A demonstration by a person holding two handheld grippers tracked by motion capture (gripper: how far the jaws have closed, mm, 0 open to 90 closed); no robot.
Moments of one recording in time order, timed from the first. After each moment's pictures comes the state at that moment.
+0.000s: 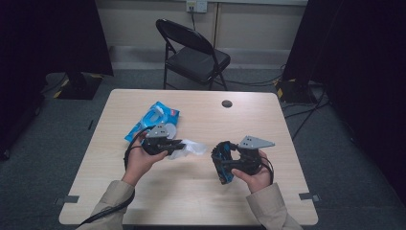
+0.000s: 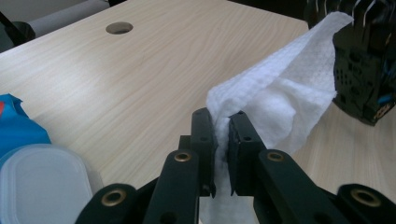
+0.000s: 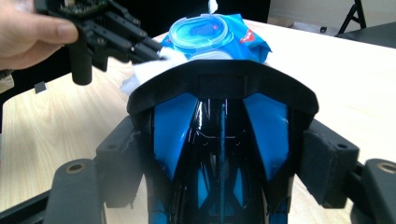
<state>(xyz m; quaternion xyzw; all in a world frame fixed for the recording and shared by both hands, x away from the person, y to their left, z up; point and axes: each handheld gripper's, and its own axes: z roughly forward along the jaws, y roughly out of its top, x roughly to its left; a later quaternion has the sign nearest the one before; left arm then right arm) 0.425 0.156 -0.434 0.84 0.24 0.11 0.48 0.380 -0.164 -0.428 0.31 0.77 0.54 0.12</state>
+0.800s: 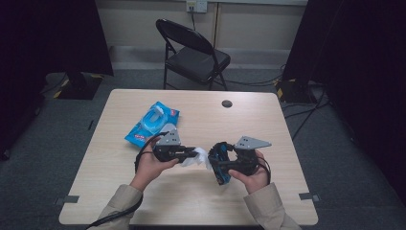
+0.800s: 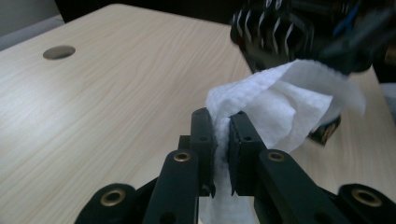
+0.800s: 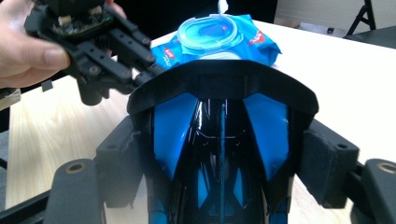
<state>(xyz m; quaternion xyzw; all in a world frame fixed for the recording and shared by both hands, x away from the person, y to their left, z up) 0.413 0.118 -0.435 0.83 0.18 0.07 0.52 0.379 -0.155 -0.428 0.30 0.78 0.54 0.11</state>
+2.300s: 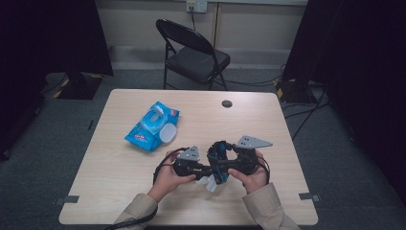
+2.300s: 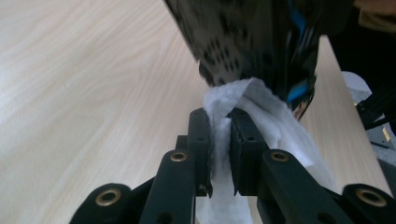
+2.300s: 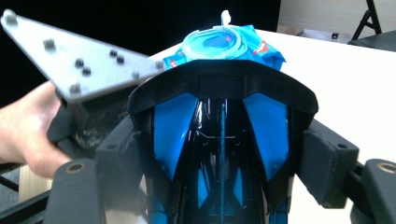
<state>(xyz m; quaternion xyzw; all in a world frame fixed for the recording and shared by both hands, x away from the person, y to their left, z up) 0.394 0.070 -0.487 0.85 0.16 -0.02 0.50 0.380 -0.155 -0.427 0.31 0.76 0.56 0.10</state>
